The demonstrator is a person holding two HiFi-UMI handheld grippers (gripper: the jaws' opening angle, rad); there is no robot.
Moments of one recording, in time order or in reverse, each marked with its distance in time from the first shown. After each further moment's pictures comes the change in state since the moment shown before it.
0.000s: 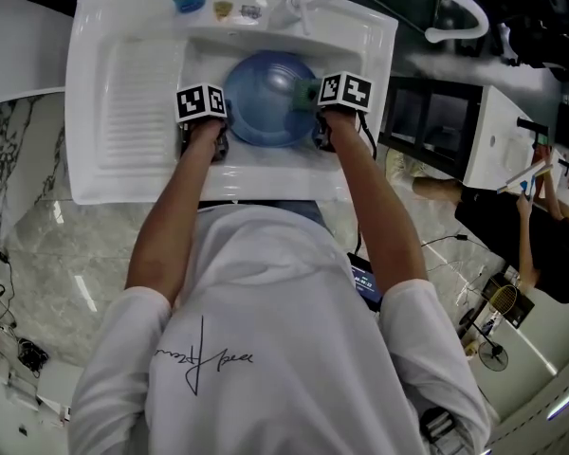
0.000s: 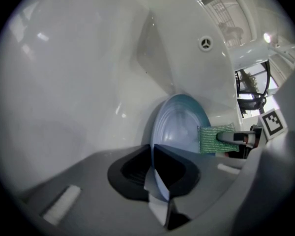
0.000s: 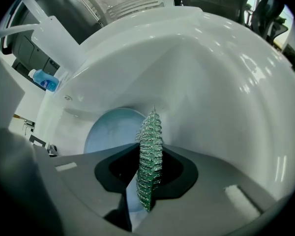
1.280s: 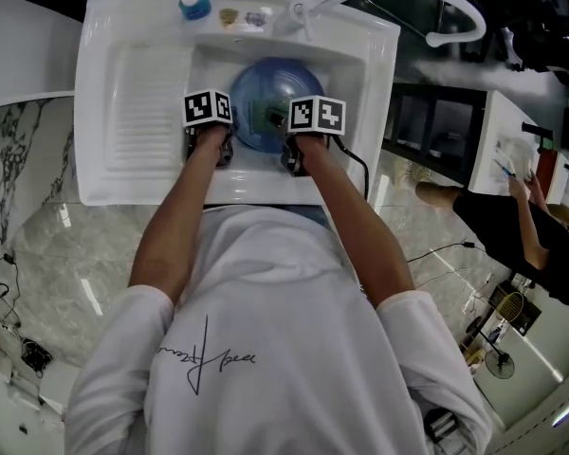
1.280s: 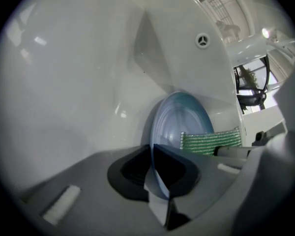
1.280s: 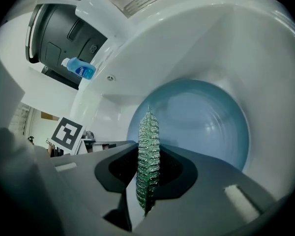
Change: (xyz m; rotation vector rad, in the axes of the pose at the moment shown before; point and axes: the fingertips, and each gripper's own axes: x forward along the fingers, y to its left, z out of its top) left arm -0.001 0.001 -0.003 0.032 0.016 0.012; right arm 0.007 0.115 -0.058 -0.005 0.042 0.349
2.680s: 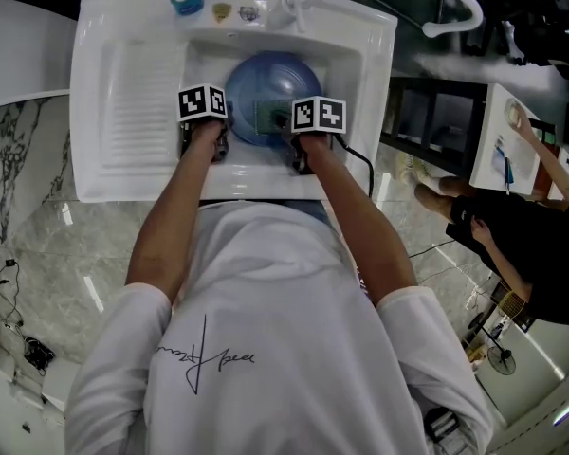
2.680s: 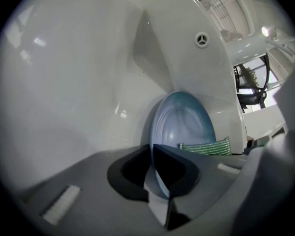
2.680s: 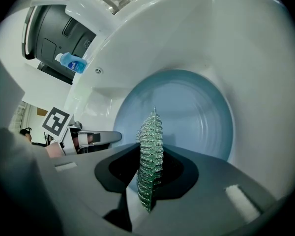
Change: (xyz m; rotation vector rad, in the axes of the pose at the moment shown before) left arm 0.000 0.000 0.001 0.010 0.000 0.006; right arm 0.001 -0.038 -0.019 -0.010 0.043 -0.042
